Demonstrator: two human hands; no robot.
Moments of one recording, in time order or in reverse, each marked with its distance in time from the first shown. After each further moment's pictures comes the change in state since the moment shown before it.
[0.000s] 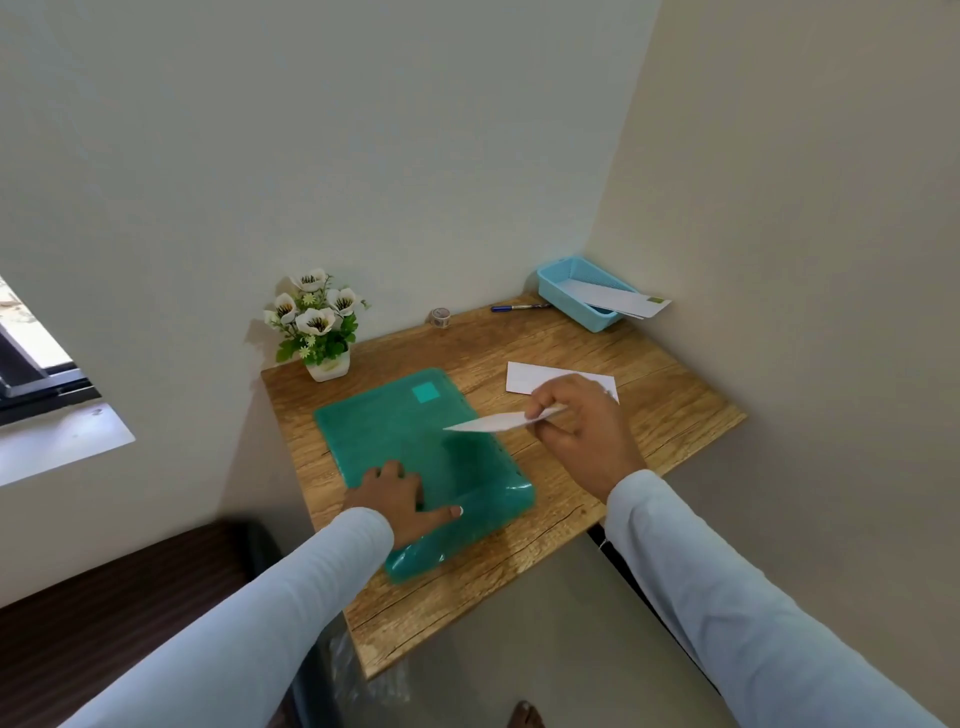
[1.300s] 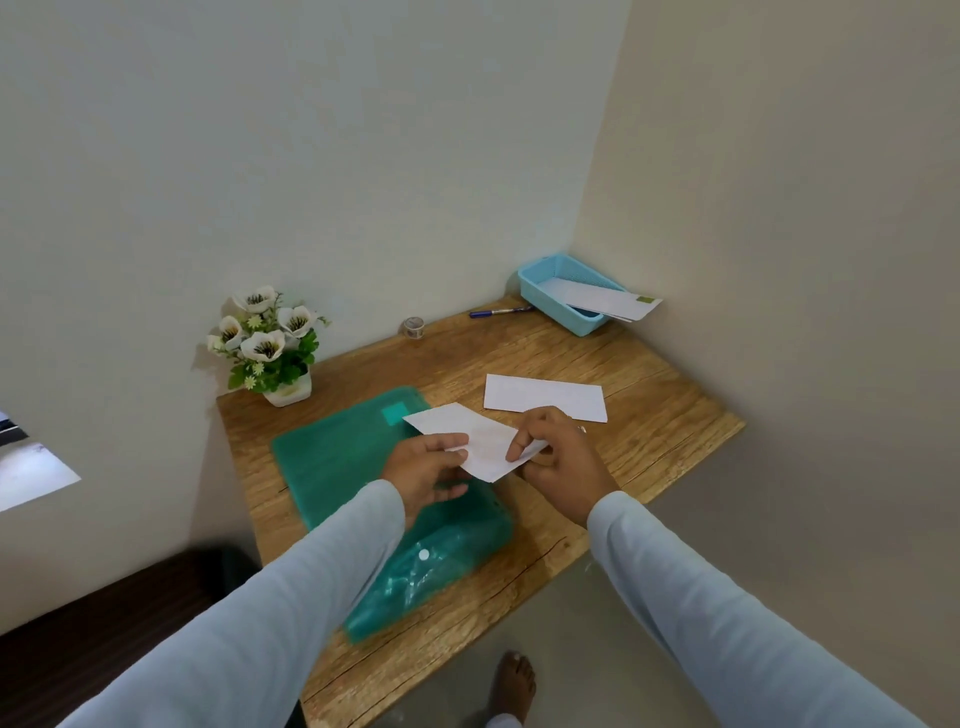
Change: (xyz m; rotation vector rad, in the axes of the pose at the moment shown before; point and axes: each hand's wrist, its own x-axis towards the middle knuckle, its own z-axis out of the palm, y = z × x) left_hand 0.060 0.080 -0.046 -1.588 -0.123 -0.156; right_hand 0.029 0.072 0.020 0.092 -0.142 0.158
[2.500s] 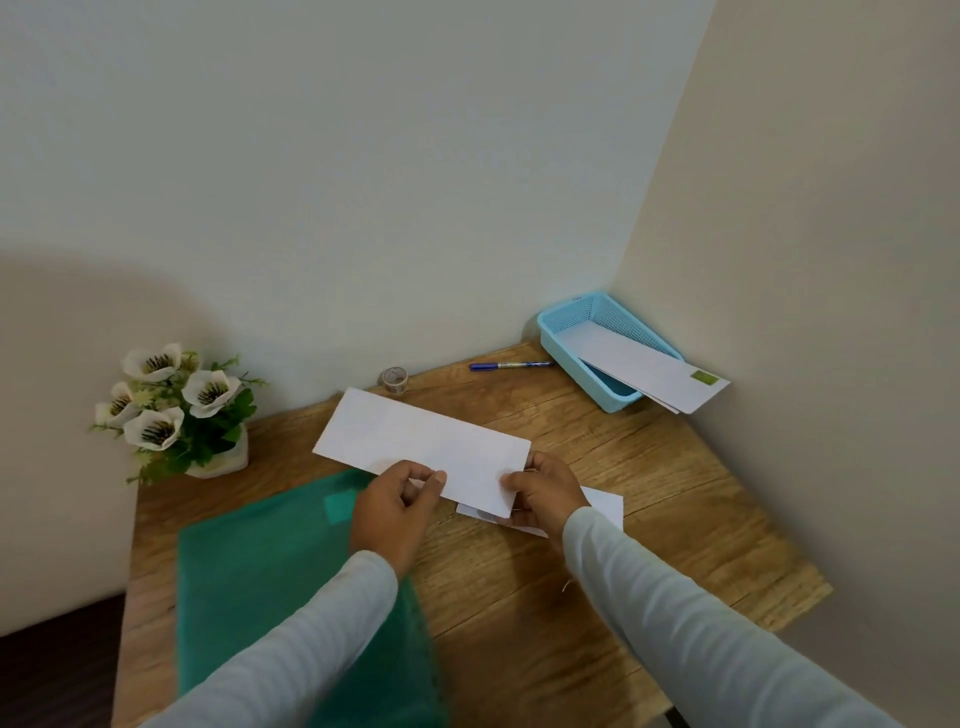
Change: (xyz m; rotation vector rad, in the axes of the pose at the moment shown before) left_hand 0.126 0.035 0.055 0.364 0.564 0.388; right_hand 0.208 0.100 -0.001 0.661 -0.194 0.683
